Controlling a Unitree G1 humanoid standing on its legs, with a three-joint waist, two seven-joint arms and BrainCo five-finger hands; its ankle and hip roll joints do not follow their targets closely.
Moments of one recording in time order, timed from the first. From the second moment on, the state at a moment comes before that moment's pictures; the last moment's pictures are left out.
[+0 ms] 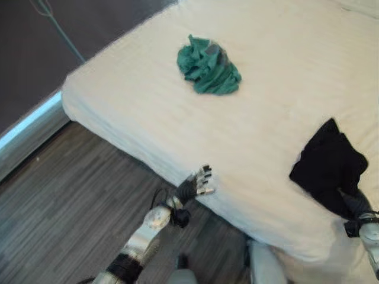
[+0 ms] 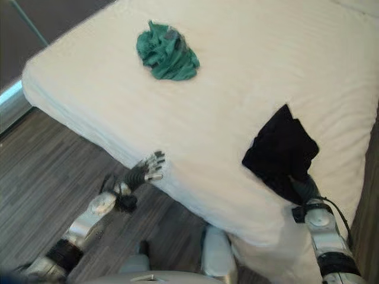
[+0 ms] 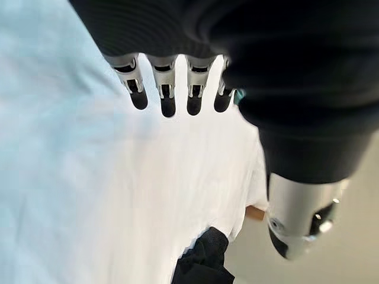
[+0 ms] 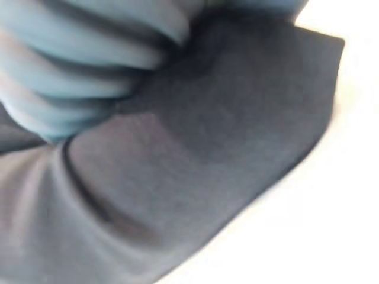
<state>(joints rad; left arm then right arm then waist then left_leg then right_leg) -0.16 0.46 -0.47 0.18 -0.49 -0.07 -0.13 0.01 -0.62 -0.08 0.57 0.08 -0.08 -0.04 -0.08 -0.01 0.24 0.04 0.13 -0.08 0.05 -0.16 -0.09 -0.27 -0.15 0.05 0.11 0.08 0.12</state>
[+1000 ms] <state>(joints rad) 0.05 0.43 -0.35 0.10 -0.47 -0.05 -0.16 0.20 -0.41 -0.04 0.30 0.37 -0.07 0.02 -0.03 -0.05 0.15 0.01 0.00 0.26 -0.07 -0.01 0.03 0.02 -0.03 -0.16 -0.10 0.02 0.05</state>
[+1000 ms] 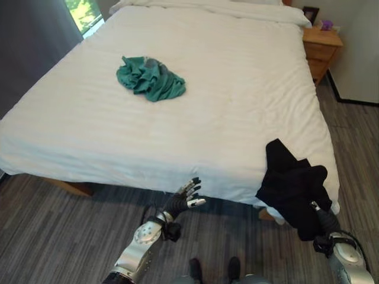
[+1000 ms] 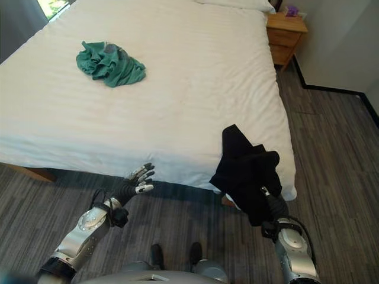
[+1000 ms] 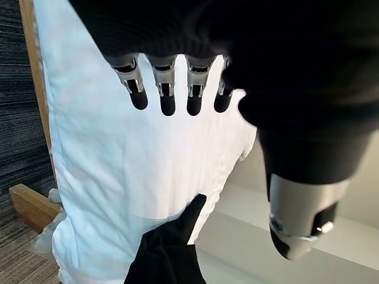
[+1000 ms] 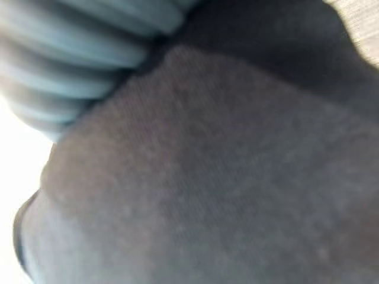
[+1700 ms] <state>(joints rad) 0.12 0.32 -0.11 0.19 -0.47 -0.06 -0.03 0.19 -0.37 -0.04 0.26 0.46 -0.08 0.03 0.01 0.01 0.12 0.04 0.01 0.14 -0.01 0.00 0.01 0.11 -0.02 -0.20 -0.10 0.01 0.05</state>
